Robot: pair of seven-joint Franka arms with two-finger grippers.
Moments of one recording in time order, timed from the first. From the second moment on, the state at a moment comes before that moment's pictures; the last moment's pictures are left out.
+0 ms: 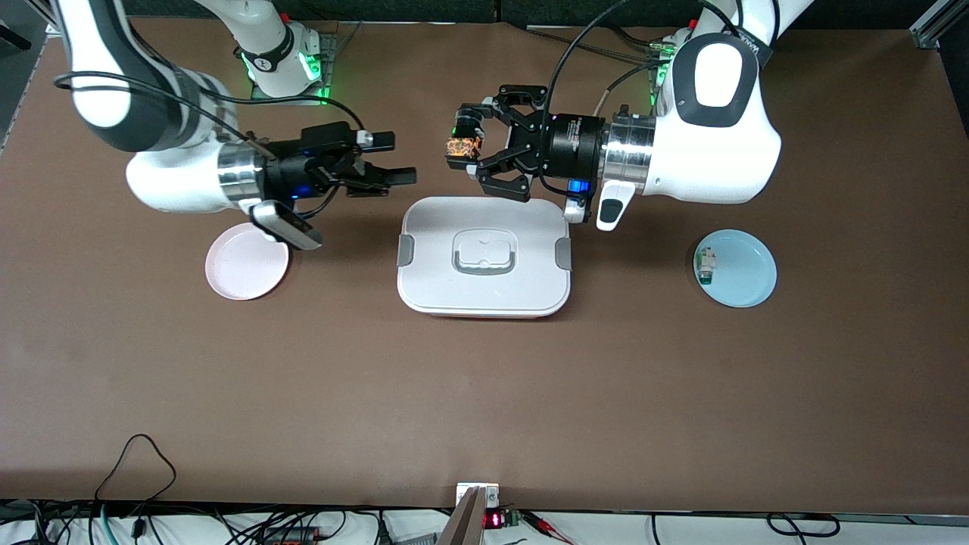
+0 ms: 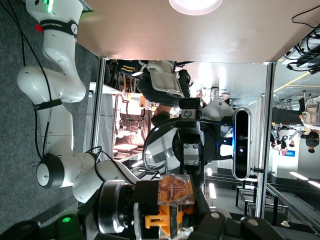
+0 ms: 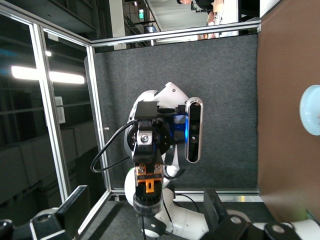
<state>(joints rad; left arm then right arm) 0.07 0.34 -0.67 -1.59 -1.36 2.03 -1.40 0.24 0.16 0.12 -1.92 1.84 1.79 -0.49</state>
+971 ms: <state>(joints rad) 0.07 0.34 -0.67 -1.59 -1.36 2.03 -1.40 0.32 0.15 0.18 -1.92 1.97 1.93 -0.49</state>
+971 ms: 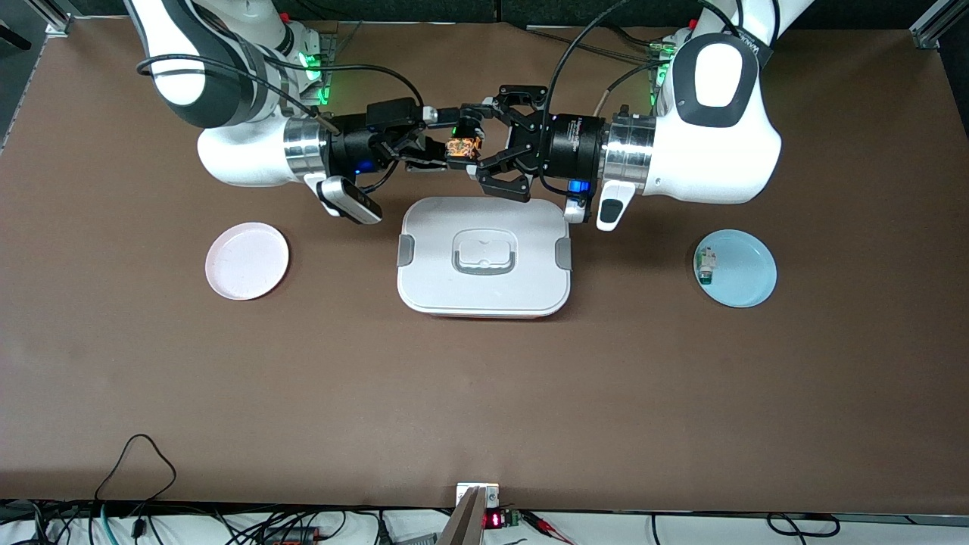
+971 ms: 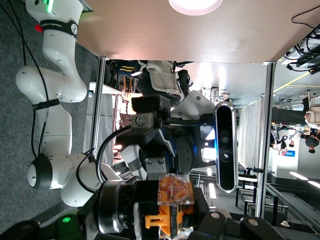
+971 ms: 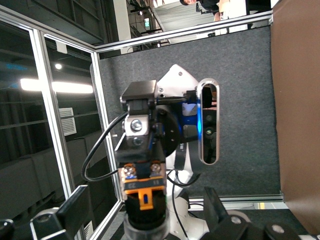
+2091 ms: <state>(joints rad) 0.07 0.34 -0.67 -1.58 -1.36 2.03 -1.40 0.31 0.15 0.18 -1.93 1.98 1.94 -0.62</state>
